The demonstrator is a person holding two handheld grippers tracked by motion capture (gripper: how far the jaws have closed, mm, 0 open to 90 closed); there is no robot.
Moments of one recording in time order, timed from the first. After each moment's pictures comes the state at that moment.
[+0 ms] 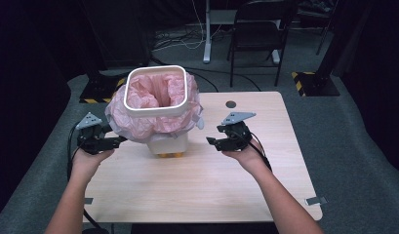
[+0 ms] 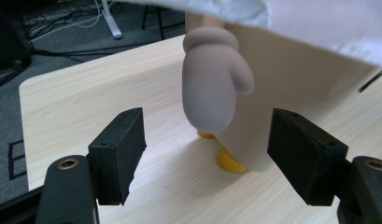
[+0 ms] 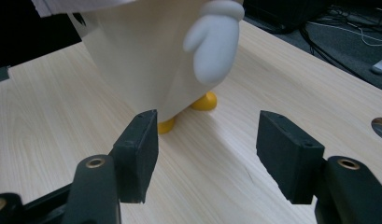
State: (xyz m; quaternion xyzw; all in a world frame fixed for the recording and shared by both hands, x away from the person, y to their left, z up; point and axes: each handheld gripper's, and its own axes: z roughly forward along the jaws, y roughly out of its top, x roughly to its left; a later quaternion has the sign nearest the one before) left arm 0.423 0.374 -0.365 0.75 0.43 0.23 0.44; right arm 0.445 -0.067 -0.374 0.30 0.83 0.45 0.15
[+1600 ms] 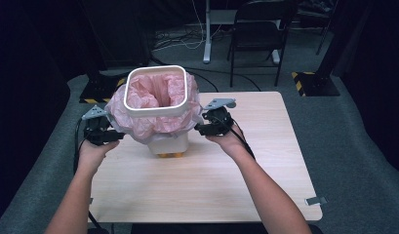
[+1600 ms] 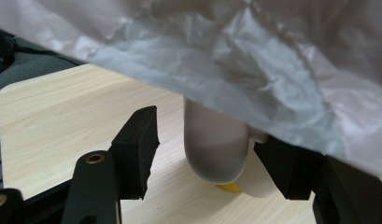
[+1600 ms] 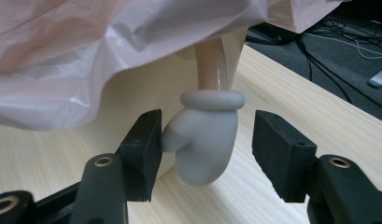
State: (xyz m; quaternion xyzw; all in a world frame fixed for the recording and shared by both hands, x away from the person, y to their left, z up) left arm 0.451 0.365 -0.364 0.75 0.44 0.20 0.45; right arm 0.492 -0.021 -0.369 0.30 0.82 0.46 0.17
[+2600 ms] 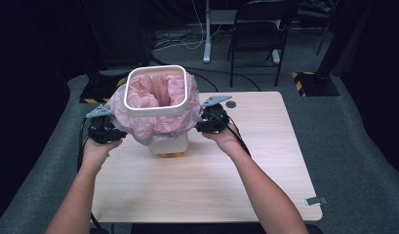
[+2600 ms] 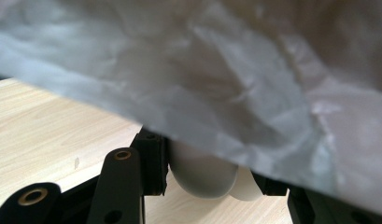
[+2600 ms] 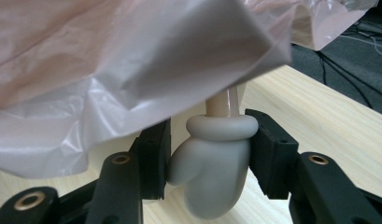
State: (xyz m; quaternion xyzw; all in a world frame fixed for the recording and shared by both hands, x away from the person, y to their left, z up) left arm 0.458 0.359 -0.368 0.76 0.42 0.18 0.46; right arm 0.502 -0.011 -0.369 0.30 0.82 0.47 0.14
